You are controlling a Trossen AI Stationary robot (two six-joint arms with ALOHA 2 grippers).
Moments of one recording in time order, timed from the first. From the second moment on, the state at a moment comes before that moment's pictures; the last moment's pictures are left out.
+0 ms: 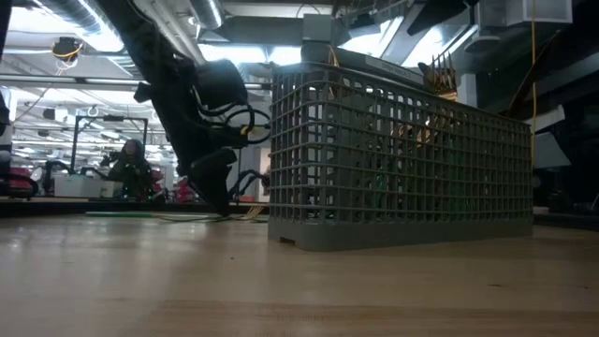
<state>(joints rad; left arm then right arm) 0.29 1.62 0.74 -0.19 -0.21 -0.18 0.07 1.08 1.20 -0.78 0.59 -0.05</state>
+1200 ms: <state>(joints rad) 0.29 1.70 0.82 -0.21 -0.05 -0.21 0.07 1.08 1.20 -0.79 0.58 -0.05</state>
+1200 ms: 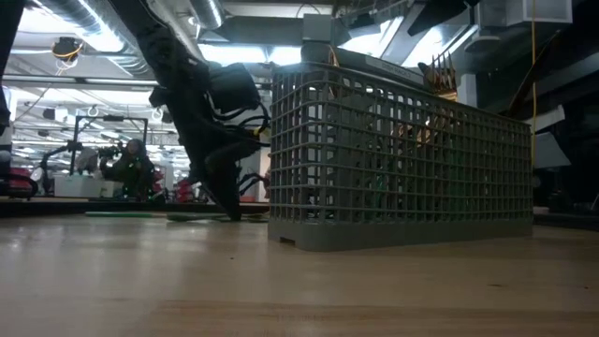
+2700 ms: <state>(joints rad) -0.03 1.38 0.84 0.75 -0.04 -0.08 0.07 1.08 1.20 -0.83 0.45 -0.05</state>
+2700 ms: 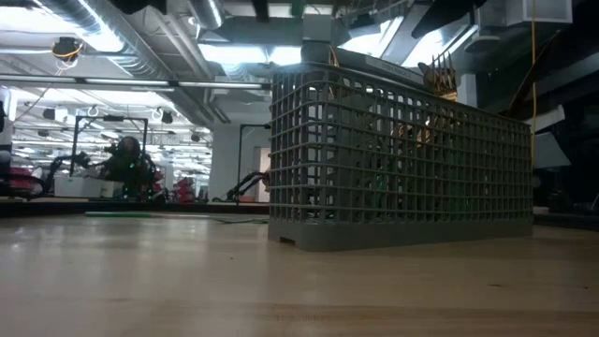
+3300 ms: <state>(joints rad) -0.05 1.68 0.91 1.06 -0.08 0.11 0.07 1.08 1.20 -0.63 -0.01 -0.07</state>
